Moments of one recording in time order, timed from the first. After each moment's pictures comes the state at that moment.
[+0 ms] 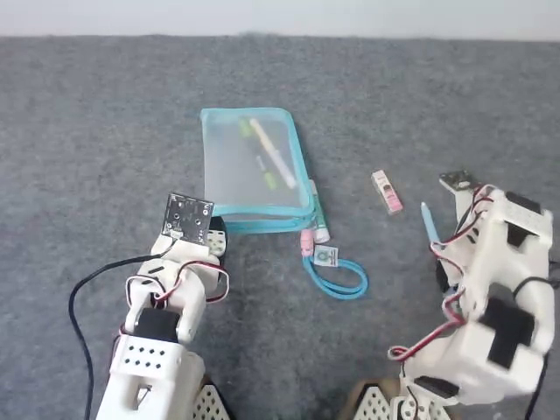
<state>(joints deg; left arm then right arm) 2.5 -72.8 92.4 25.7 -1.5 23.6 -0.6 31.1 73.8 40.0</state>
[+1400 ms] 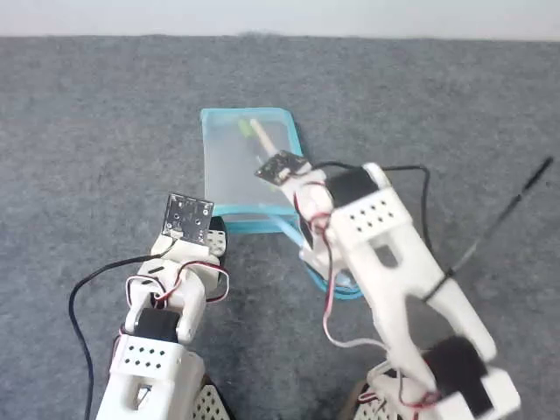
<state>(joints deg) 2.5 -72.8 92.4 25.7 -1.5 -30.9 -10.1 15.6 94.0 18.9</state>
